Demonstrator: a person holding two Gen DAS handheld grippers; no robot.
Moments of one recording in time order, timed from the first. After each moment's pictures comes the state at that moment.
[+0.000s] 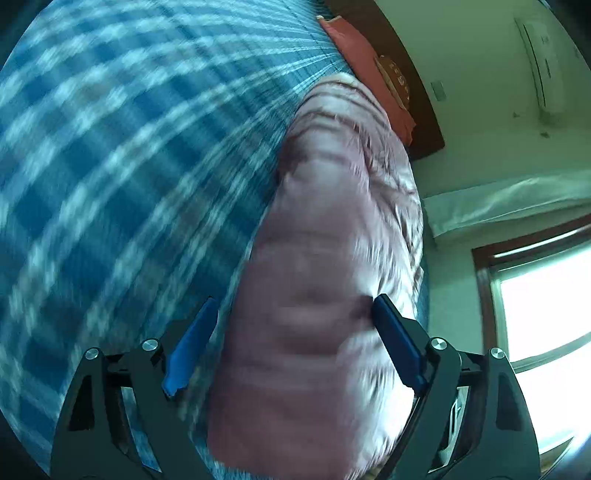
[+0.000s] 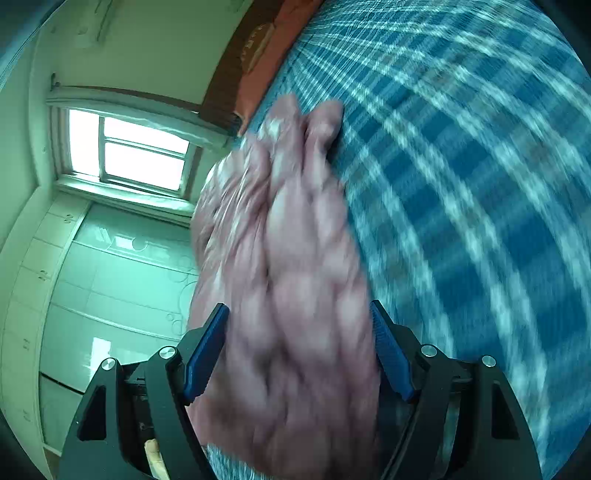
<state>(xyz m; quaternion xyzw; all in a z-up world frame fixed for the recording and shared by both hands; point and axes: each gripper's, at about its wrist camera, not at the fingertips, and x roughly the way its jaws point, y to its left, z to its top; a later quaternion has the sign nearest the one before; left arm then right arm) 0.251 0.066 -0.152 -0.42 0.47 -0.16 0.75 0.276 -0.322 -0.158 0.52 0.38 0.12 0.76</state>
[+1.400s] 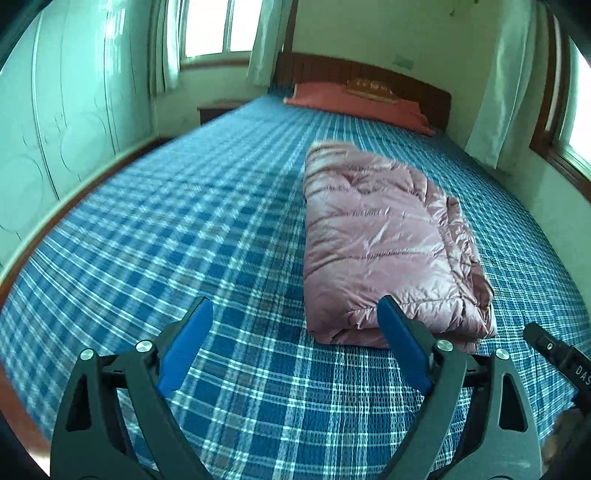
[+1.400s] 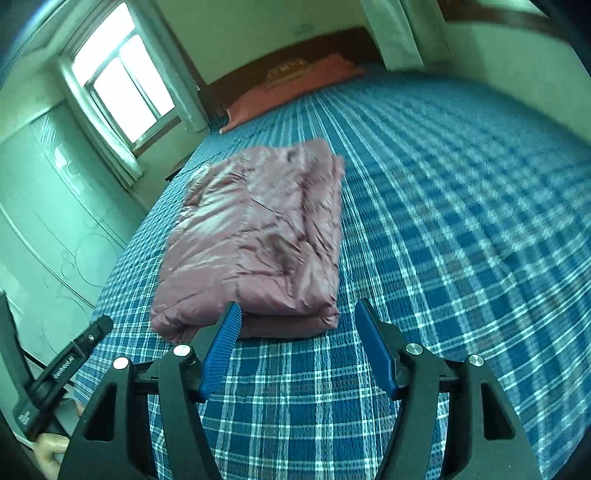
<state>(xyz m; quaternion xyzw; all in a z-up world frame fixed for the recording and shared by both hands) 0.095 0.035 -0.032 -0.04 0.36 -0.01 0.93 0.109 -0.252 -0.029 0.21 0.37 -0.03 0.90</state>
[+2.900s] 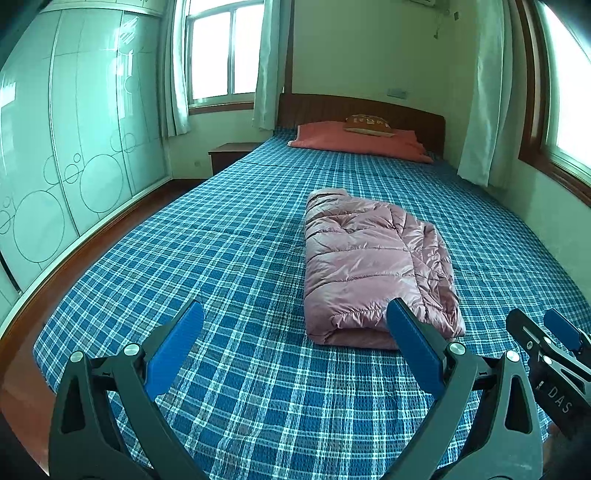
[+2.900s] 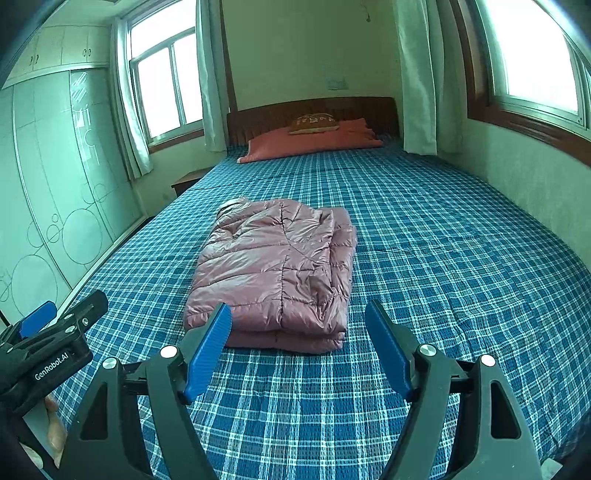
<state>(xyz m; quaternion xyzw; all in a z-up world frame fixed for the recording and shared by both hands) 0.026 0.019 0.029 -0.01 0.29 0.00 0.96 0.074 -0.190 0.042 0.09 0.30 -0.05 0.95</state>
